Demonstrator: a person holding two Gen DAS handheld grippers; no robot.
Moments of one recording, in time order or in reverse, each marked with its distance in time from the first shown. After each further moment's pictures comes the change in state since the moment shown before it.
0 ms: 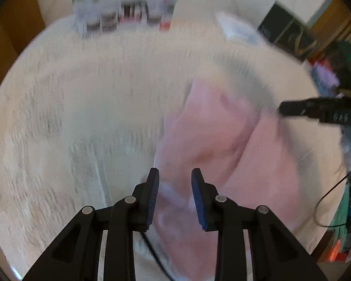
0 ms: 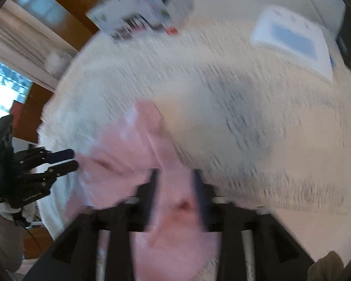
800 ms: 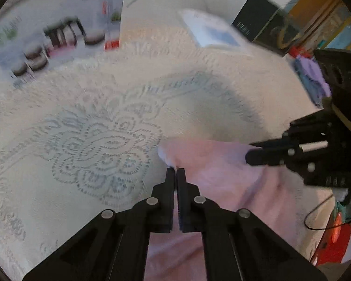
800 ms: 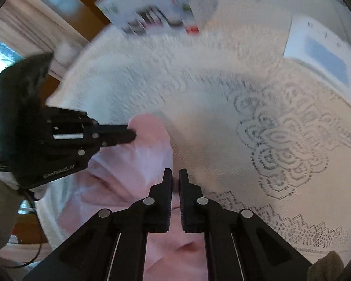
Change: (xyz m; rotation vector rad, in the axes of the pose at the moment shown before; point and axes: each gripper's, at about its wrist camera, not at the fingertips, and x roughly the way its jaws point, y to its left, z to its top) left arm 0.055 -0.040 0.056 0.176 0.002 -0.132; right arm 0.028 0.000 0.005 -0.110 -0.009 0.057
